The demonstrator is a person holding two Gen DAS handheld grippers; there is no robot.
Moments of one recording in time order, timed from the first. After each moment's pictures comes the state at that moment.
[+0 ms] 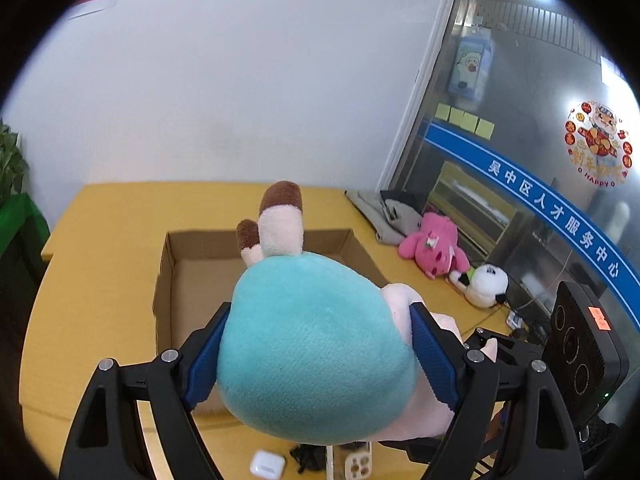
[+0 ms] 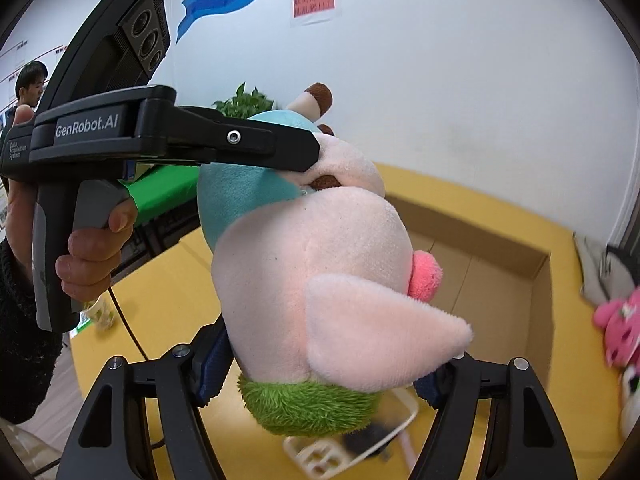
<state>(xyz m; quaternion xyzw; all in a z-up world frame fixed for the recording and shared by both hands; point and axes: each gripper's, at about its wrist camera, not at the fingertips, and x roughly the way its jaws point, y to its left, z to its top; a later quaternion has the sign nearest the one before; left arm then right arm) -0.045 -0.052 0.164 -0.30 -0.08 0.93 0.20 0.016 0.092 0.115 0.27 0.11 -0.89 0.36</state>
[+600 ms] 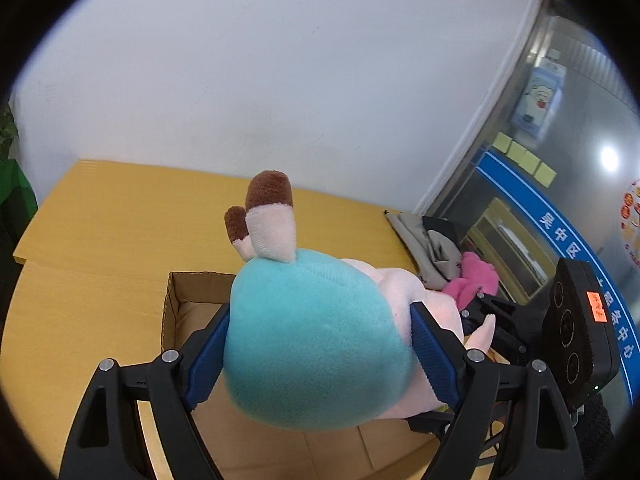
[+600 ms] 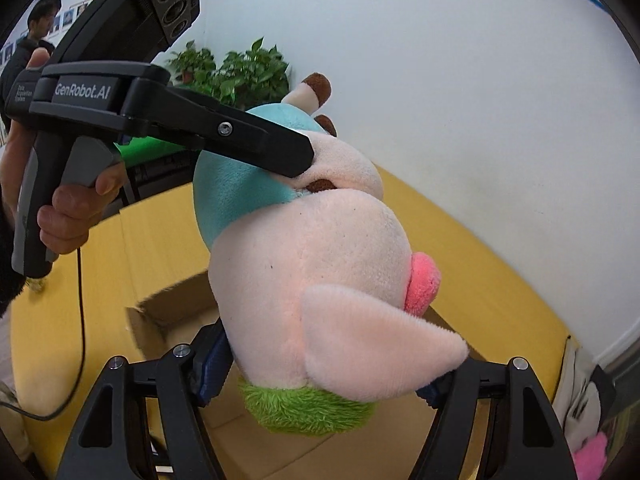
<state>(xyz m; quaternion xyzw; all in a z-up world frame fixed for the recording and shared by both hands) -0.246 -0.101 0.115 -0.35 -0.16 0.91 0.17 -0.226 0.050 0.109 0.30 0.26 -0.83 0.40</state>
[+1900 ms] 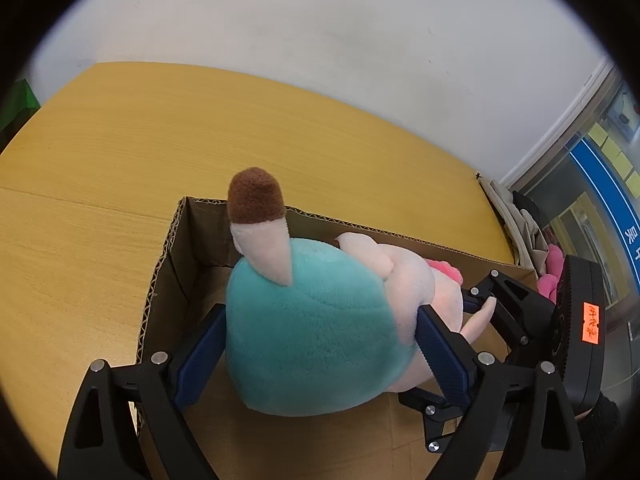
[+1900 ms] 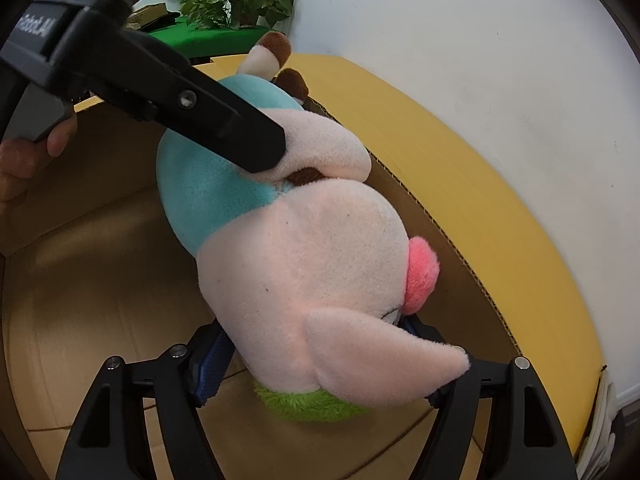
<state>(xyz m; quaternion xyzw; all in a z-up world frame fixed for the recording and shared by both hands) -0.353 -0.131 -0.043 -0.45 -0.18 0.87 0.09 -0.390 0.010 -0.065 0.34 0.32 -0.79 0.40</state>
